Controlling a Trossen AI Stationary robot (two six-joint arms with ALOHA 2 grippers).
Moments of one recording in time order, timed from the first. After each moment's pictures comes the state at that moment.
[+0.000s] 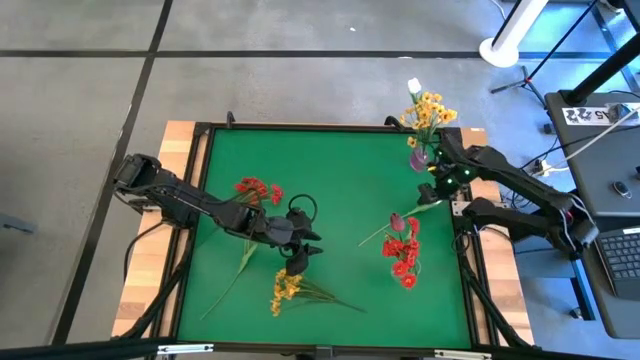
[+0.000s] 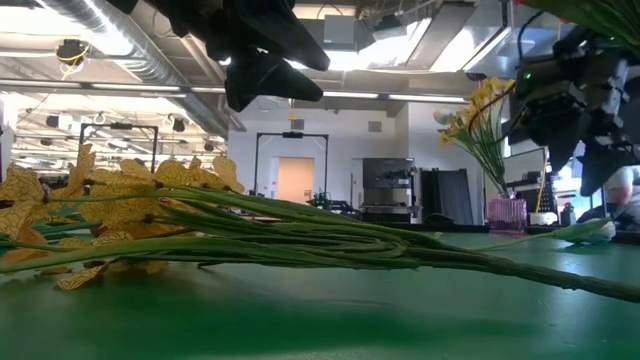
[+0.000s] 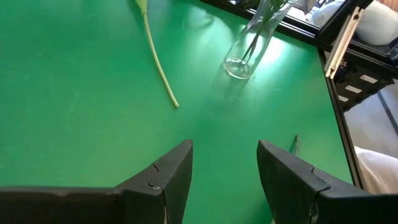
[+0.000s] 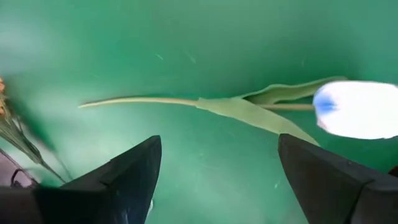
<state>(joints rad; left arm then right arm) -0.27 1.57 0.92 0.07 -0.22 -0.51 -0.86 0.89 0.61 -1.11 -0.46 0.33</state>
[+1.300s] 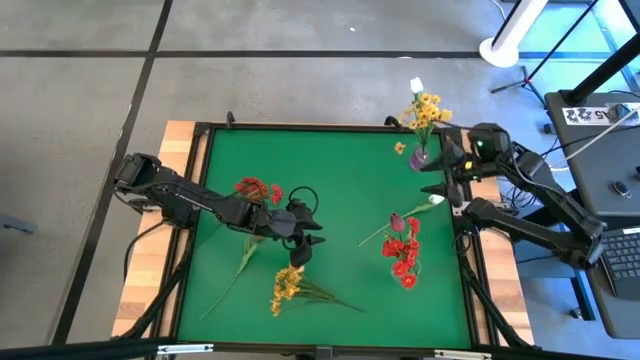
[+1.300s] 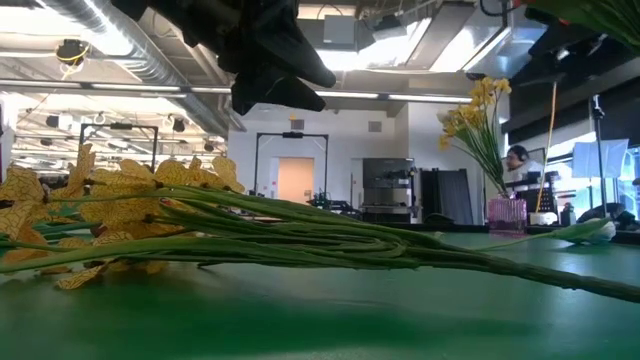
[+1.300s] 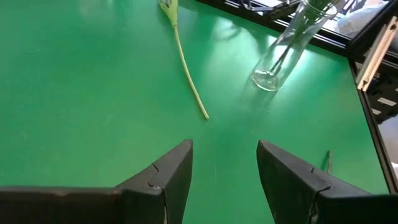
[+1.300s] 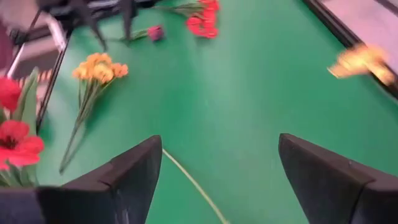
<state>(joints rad) -0.23 1.56 0.92 0.06 -0.27 -0.49 -0.77 0.64 0.87 -0.97 -0.63 -0.28</state>
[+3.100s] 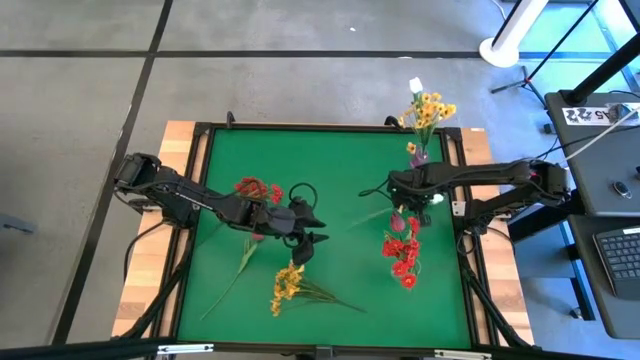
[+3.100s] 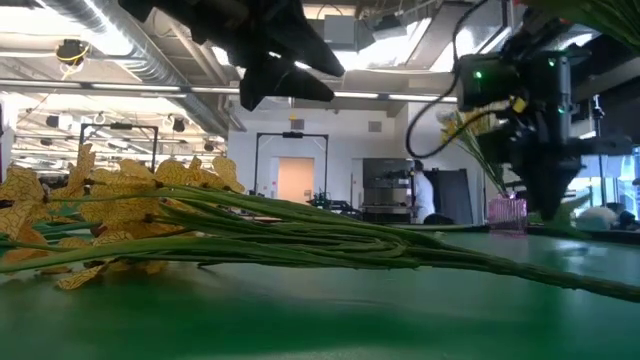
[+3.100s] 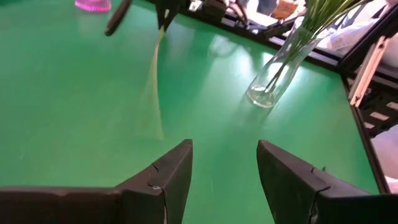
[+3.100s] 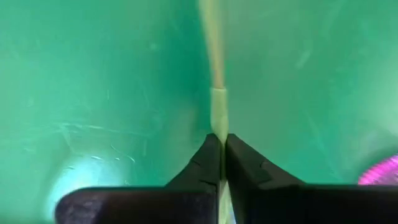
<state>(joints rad) -0.21 1.56 0.92 0.13 -0.27 -0.46 -0.23 1.33 0.74 -0.95 0.08 -0.35</state>
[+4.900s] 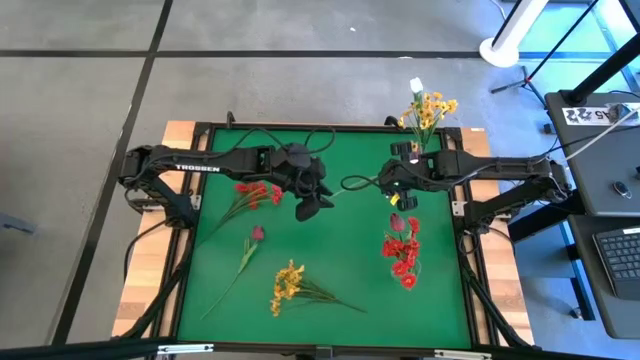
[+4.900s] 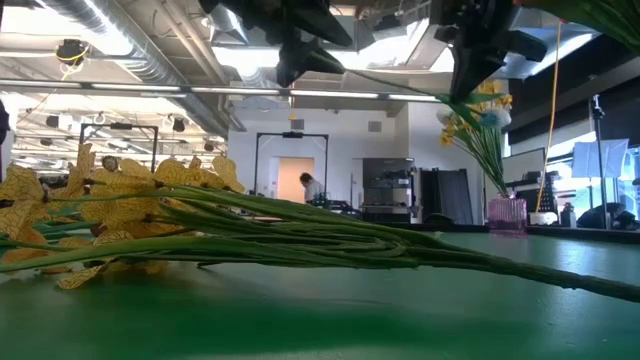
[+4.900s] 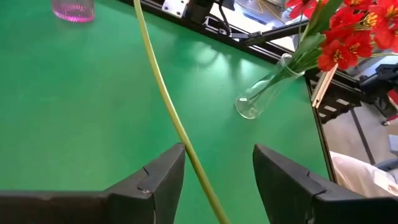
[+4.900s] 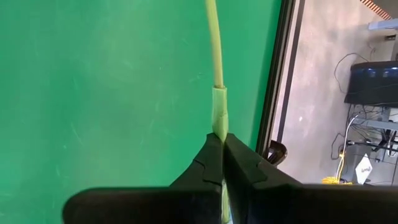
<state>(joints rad) 0.13 1.57 1.26 -0.32 0.23 -0.29 -0.03 1.33 1.27 -1.11 0.46 -0.37</state>
